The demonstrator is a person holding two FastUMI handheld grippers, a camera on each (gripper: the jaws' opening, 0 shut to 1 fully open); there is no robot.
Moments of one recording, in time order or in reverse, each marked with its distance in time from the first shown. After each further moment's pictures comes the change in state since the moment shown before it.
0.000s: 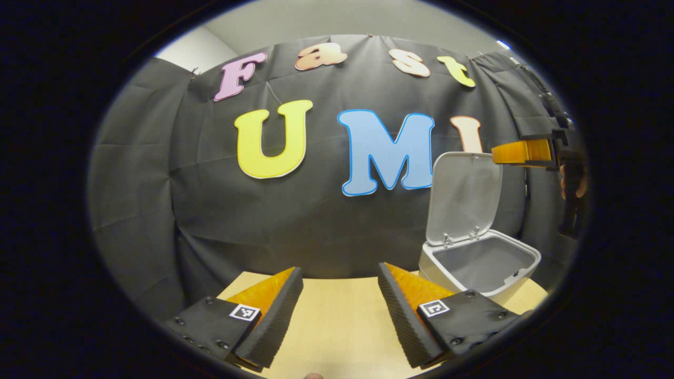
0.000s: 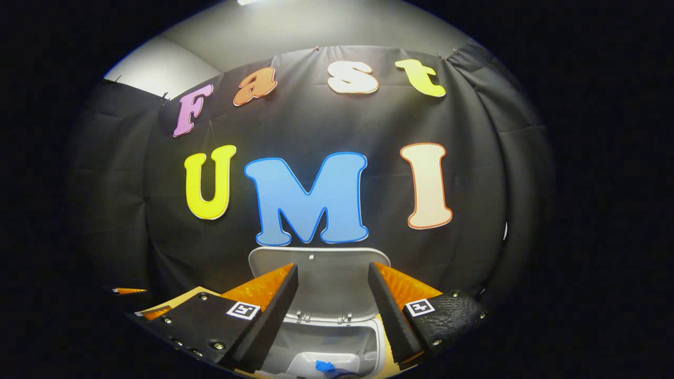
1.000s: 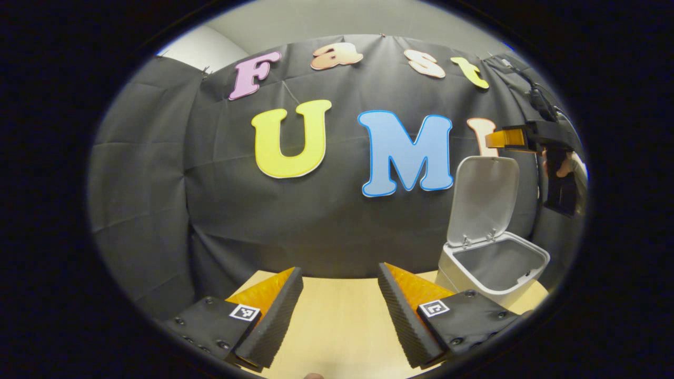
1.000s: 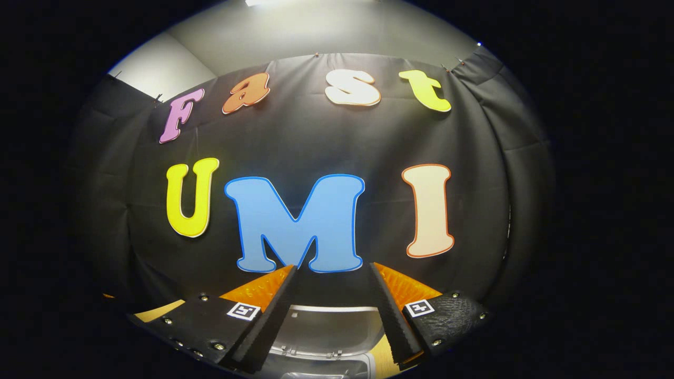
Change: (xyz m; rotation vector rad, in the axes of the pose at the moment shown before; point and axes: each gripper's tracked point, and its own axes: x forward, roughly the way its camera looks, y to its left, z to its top) left arm -0.006 0.035 0.003 -0.015 0.003 0.072; right arm 0.066 -0.009 0.038 -0.039 -0.083 -0.054
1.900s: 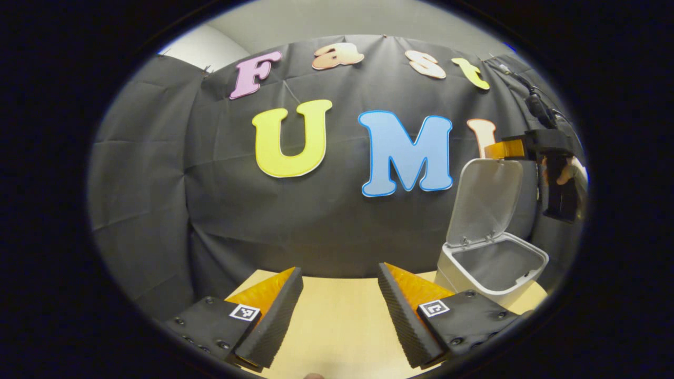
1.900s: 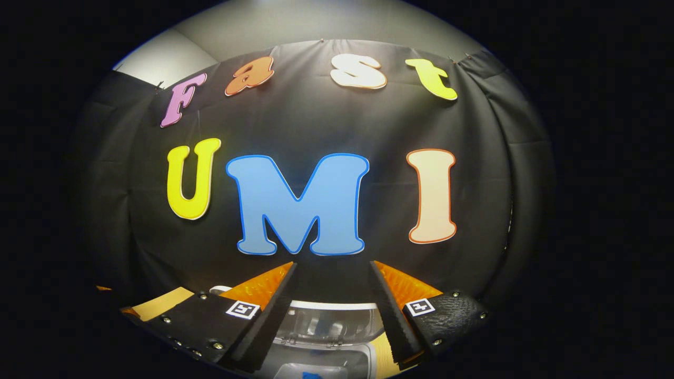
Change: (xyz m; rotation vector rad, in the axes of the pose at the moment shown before) left arm 0.002 -0.006 0.000 -0.004 -0.007 -0.013; right arm -0.011 0.007 -0.030 -0.016 0.113 0.017
